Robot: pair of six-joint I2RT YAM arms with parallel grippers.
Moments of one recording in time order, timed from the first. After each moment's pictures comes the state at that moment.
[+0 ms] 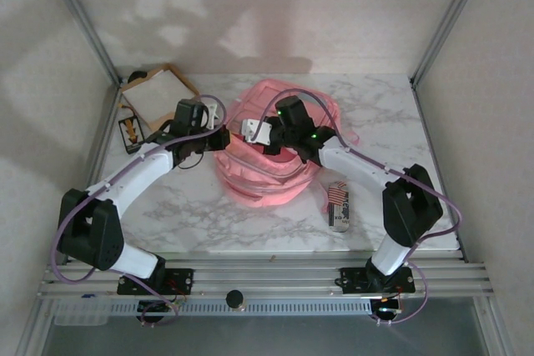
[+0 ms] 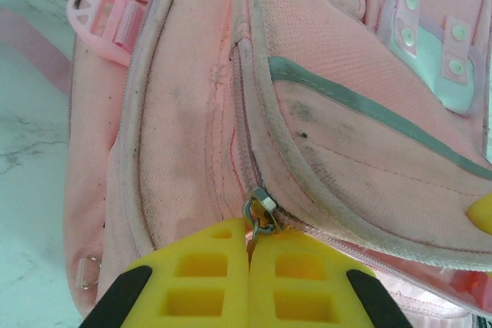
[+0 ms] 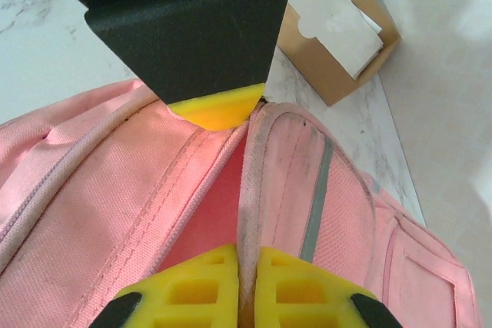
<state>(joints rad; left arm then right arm) -0.31 1.46 1.08 -0.38 0.26 -0.40 0.70 1.68 1.29 -0.20 -0.31 -0.89</state>
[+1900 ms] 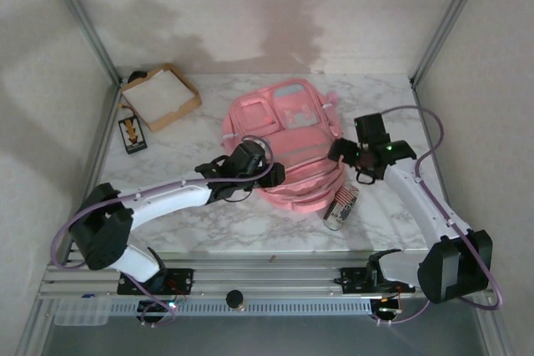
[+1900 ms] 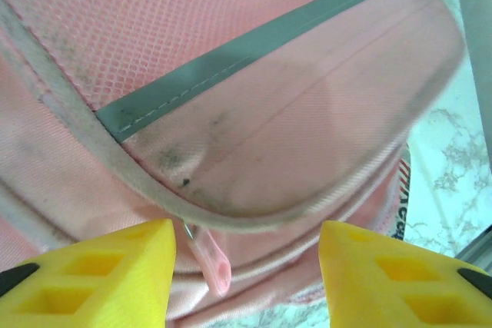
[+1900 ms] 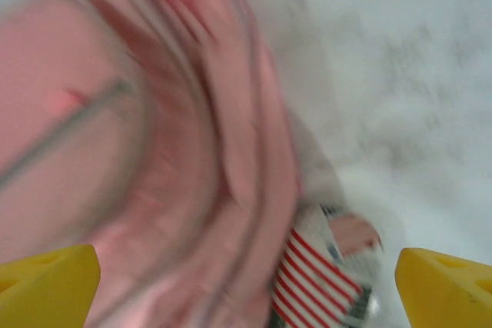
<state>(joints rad) -0.82 1.48 0.95 -0.18 0.03 -0.80 0.29 1.24 1.01 -0.86 0.06 0.62</state>
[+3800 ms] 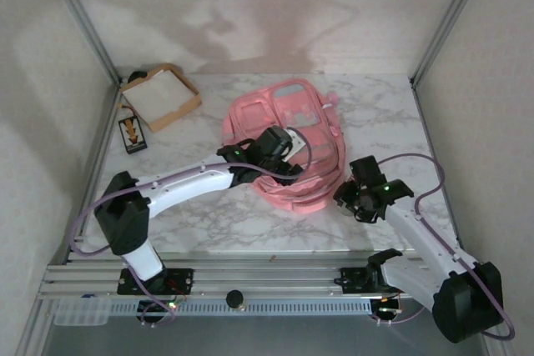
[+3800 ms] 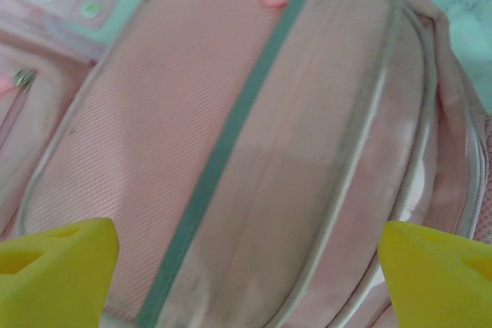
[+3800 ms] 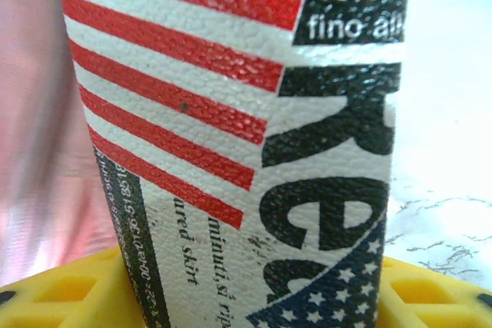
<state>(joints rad) -0.91 1.70 1.33 -0.43 -0.17 0.01 0.37 0.99 0.66 -0.84 0.00 0.90</state>
